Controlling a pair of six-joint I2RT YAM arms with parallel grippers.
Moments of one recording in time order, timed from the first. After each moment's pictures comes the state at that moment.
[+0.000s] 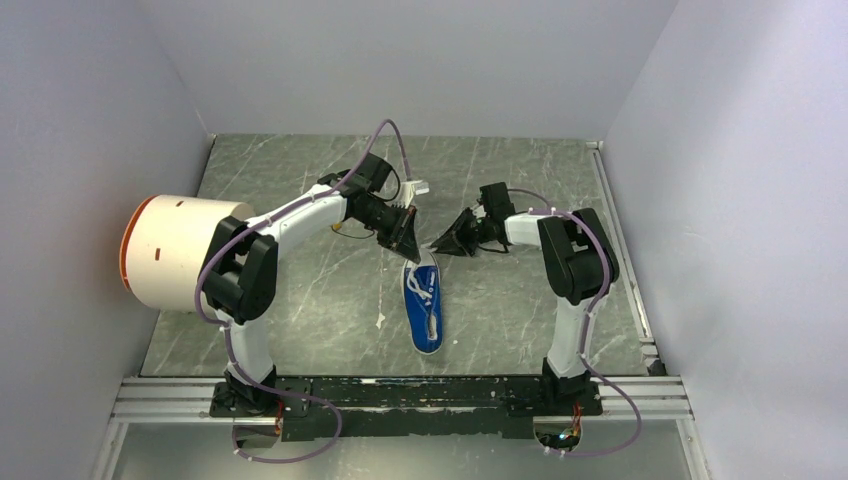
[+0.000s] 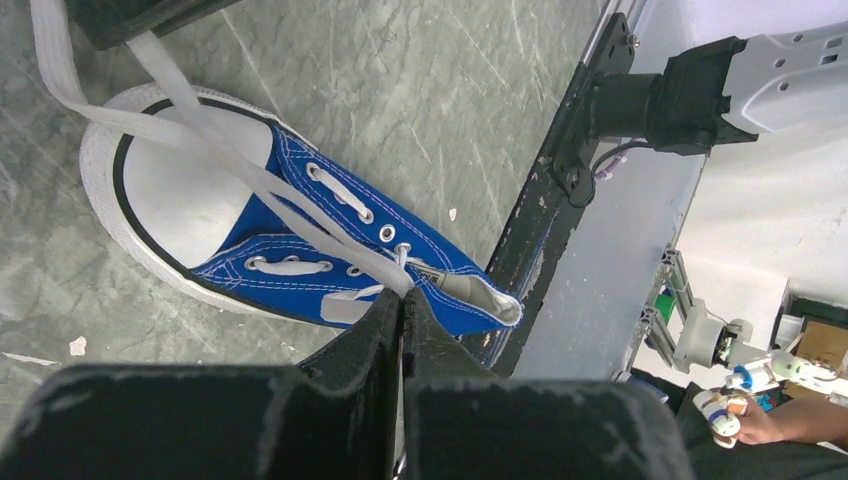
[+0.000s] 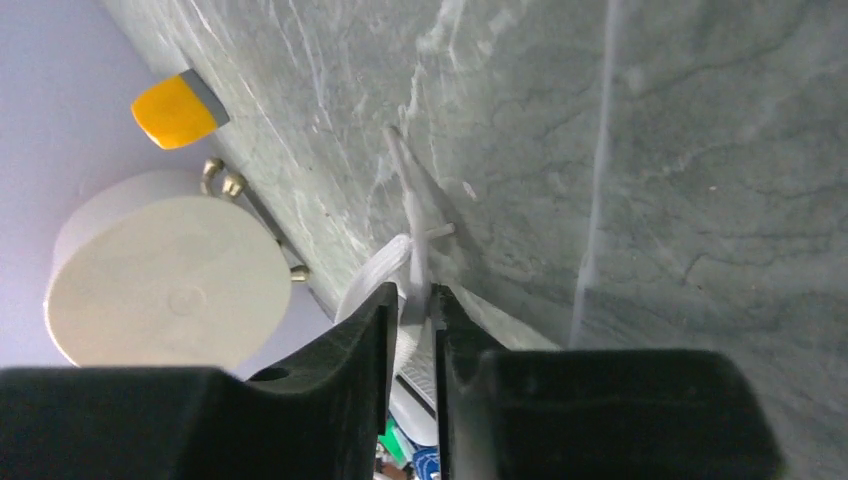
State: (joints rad) left arm -0.57 1.88 1.44 -0.65 0.84 -0.10; right arm 0.29 1.99 1.06 -0.03 -0.64 1.00
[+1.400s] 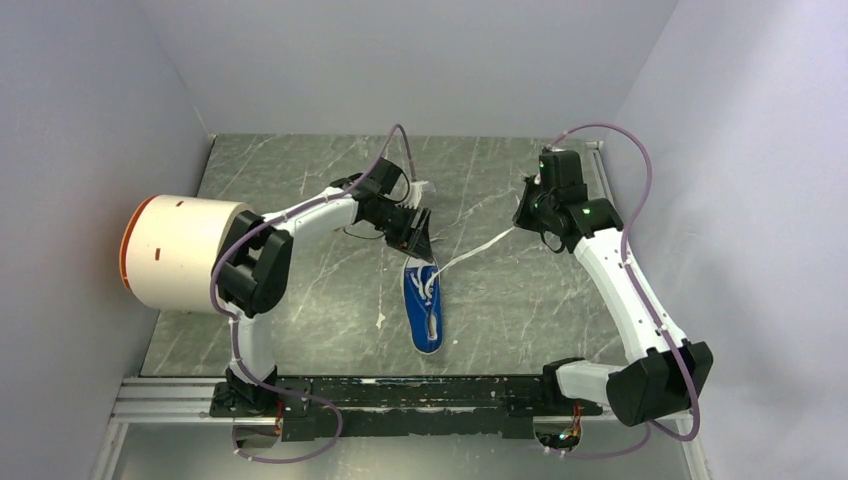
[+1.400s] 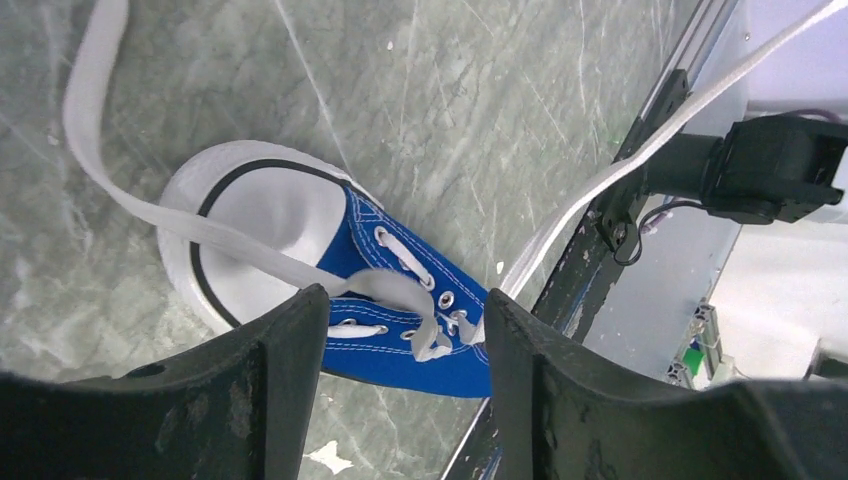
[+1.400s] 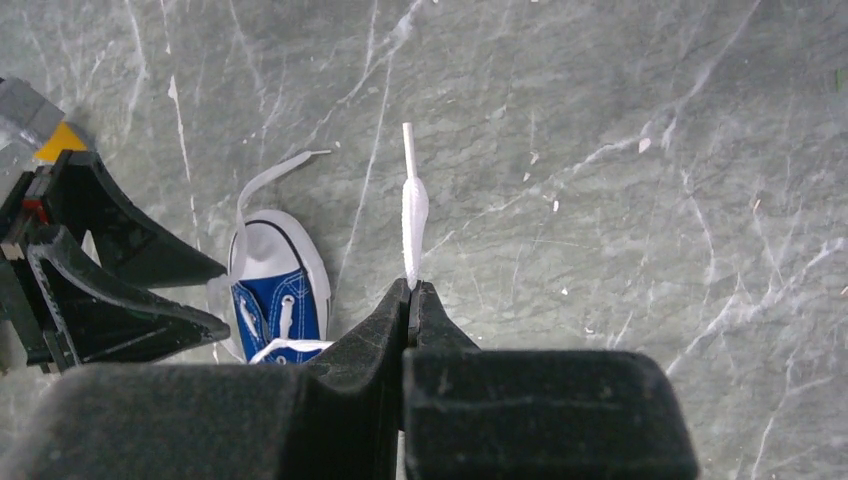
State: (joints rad) left arm -0.58 1.96 1.46 -0.54 0.74 -0.18; right arm 0.25 1.24 1.23 -0.77 0.06 0.41
